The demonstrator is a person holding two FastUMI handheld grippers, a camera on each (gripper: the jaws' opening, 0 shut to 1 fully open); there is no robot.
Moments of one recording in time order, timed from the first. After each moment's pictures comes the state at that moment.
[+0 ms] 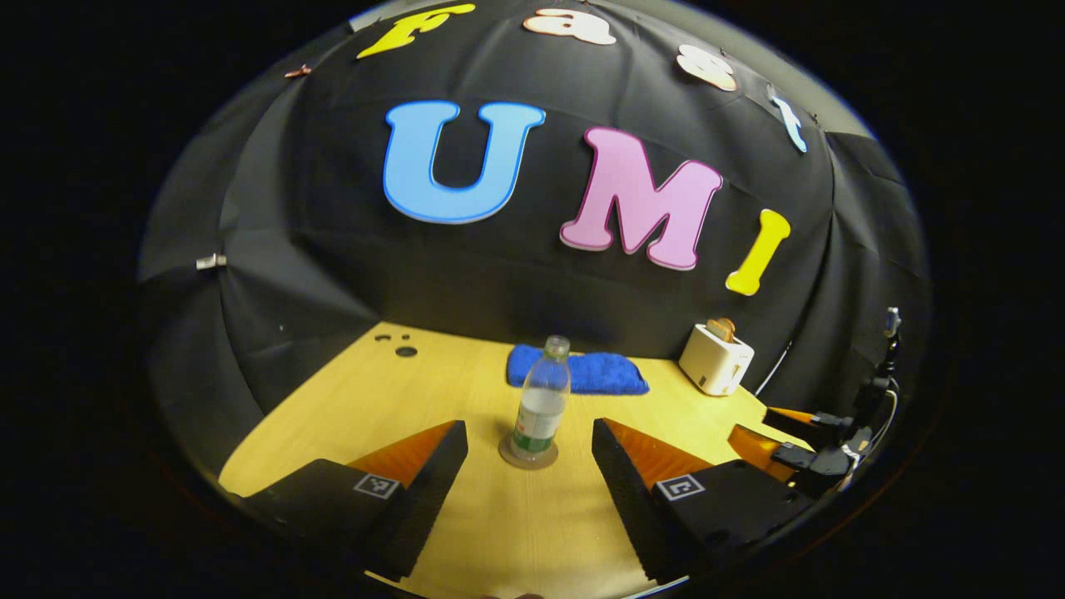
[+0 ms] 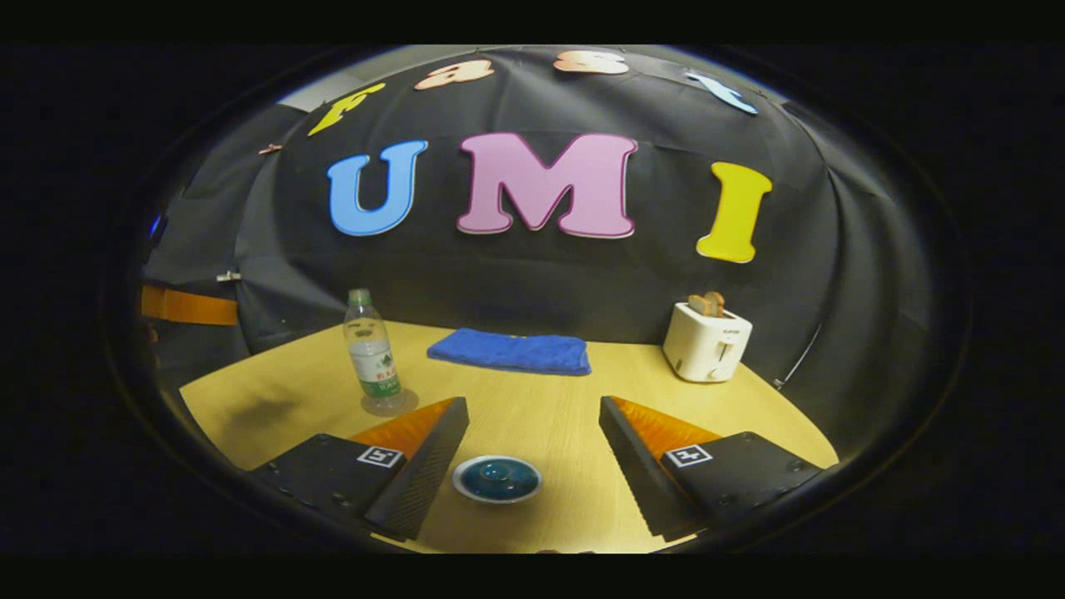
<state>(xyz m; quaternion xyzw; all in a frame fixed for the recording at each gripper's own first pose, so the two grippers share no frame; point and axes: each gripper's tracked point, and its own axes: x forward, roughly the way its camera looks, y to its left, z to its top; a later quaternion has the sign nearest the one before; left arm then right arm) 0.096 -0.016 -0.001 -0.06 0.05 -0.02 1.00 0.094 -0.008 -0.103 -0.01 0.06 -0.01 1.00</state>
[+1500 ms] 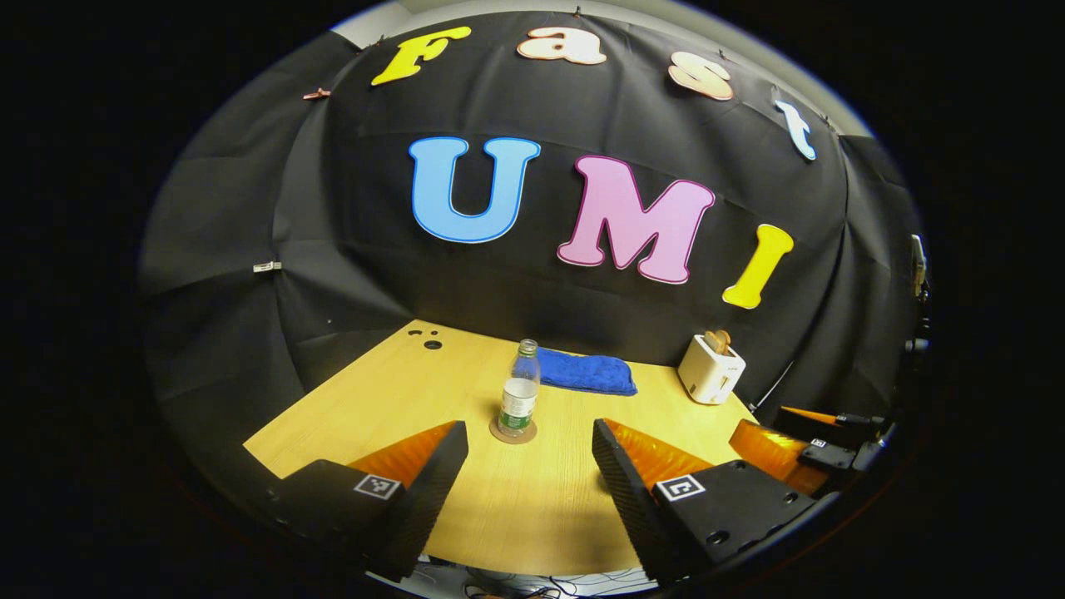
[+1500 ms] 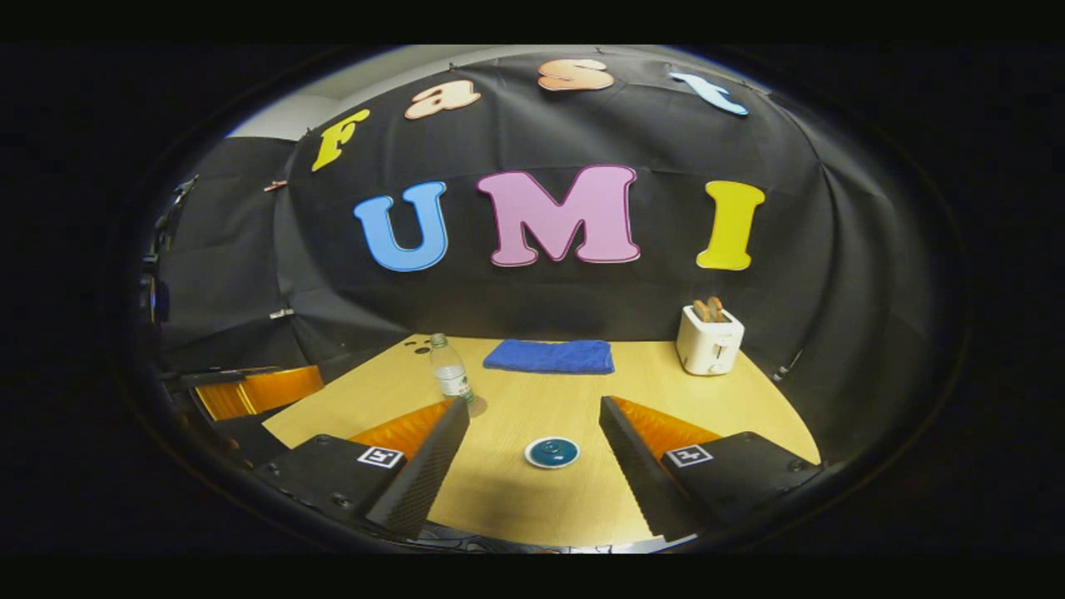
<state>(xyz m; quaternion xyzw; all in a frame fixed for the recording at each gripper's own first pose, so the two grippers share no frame) -0.021 0.001 -0.013 -0.09 0.07 0.05 0.99 -0.015 0.033 -0.027 0.03 0.09 0.04 0.99</state>
